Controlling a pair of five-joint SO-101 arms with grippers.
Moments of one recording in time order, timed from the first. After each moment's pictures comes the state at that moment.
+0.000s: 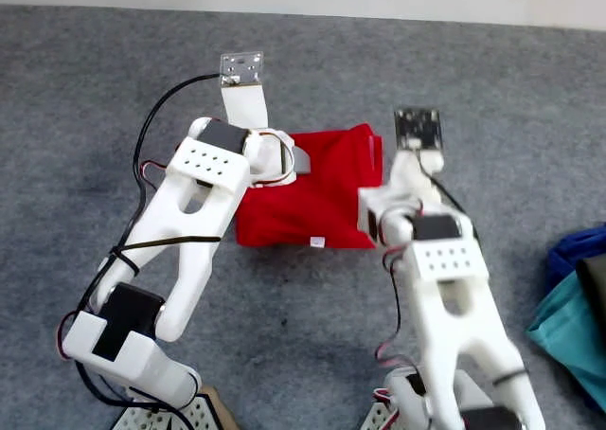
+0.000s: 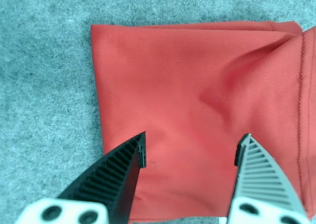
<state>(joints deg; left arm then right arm) 13.1 3.4 9.1 62.0 24.3 -12.7 -28.2 45.4 42.9 -4.1</state>
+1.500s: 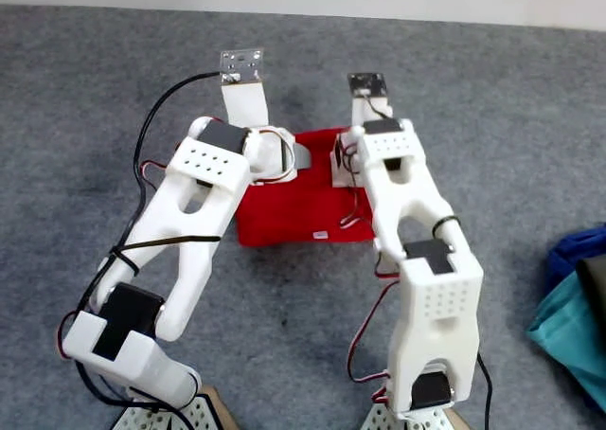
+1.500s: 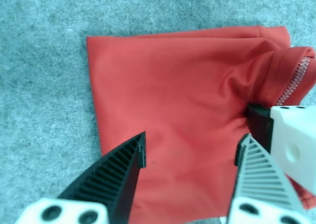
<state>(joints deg) 12.6 3.4 9.1 60.1 24.3 -15.9 33.2 -10.5 60.6 -4.0</state>
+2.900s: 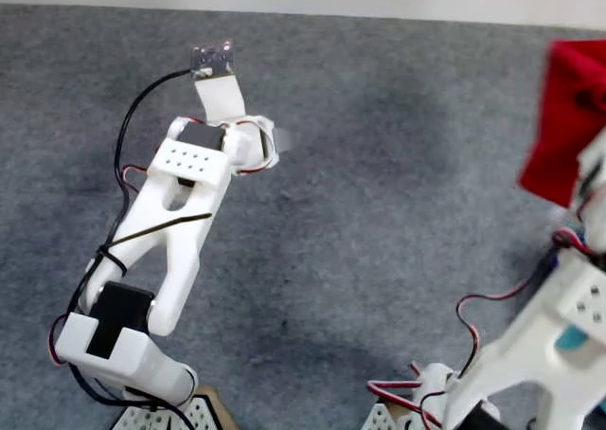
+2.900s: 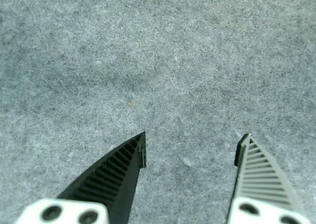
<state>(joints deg) 7.9 3.4 12.6 50.7 24.3 33.3 -33.4 -5.9 69.9 -3.6</state>
